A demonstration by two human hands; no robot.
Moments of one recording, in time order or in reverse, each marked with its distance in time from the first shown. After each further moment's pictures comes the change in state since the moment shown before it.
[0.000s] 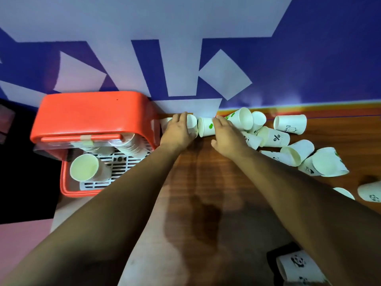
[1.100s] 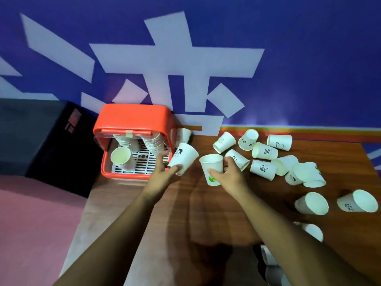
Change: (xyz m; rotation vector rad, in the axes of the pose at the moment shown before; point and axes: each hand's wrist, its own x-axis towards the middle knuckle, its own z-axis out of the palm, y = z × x) left_hand -0.203 -0.015 -0.042 -1.062 0.063 -0.277; right_hand -0.155 -0.038 -0.023 0.842 0.017 0.285
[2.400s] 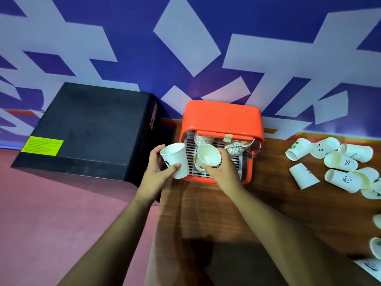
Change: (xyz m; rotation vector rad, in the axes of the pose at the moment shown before) left_hand 0.034 0.002 -0.317 -0.002 0.054 0.177; right_hand 0.005 -0.157 0.287 -0.022 0.027 -0.186
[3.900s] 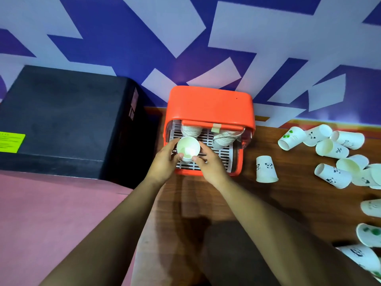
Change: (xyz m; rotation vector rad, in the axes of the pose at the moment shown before) left_hand 0.046 -0.030 0.053 0.539 -0.169 0.075; right_hand 0.012 0.026 0.008 0.136 -0.220 0.146
